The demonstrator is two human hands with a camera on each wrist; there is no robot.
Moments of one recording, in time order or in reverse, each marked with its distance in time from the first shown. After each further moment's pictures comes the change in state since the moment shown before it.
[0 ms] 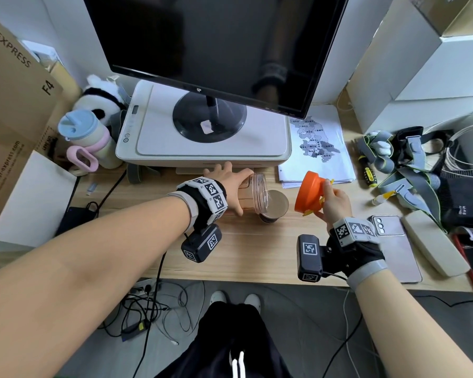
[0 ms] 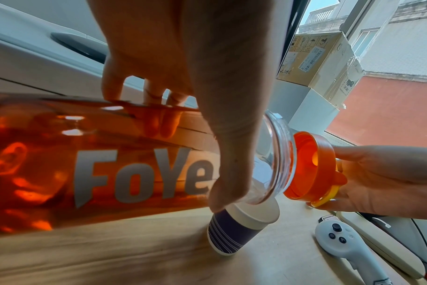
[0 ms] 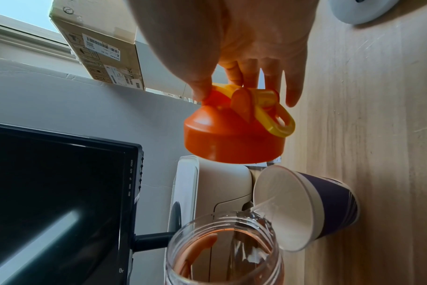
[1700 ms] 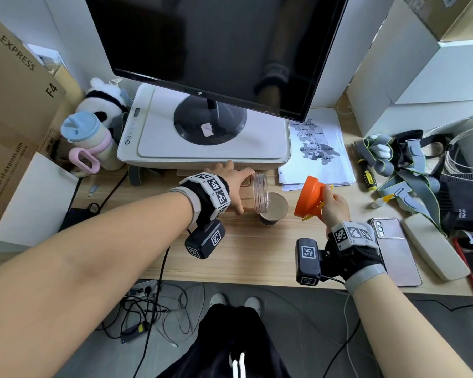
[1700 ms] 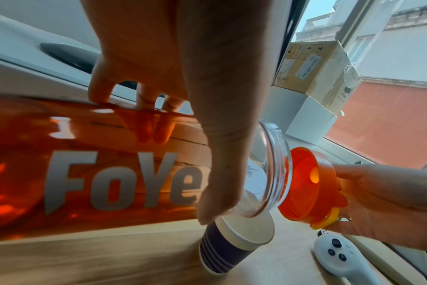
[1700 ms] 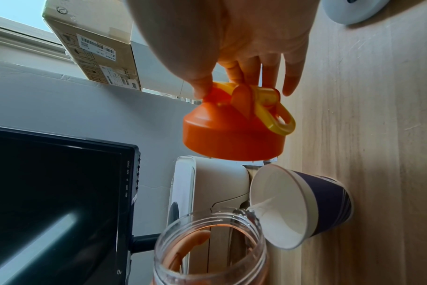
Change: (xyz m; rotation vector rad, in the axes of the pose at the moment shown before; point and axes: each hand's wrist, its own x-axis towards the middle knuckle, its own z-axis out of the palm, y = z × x) left_hand 0.009 -0.001 -0.008 -0.020 -0.036 0.011; right_hand -0.005 -0.001 0.000 -0.044 0.038 -0.010
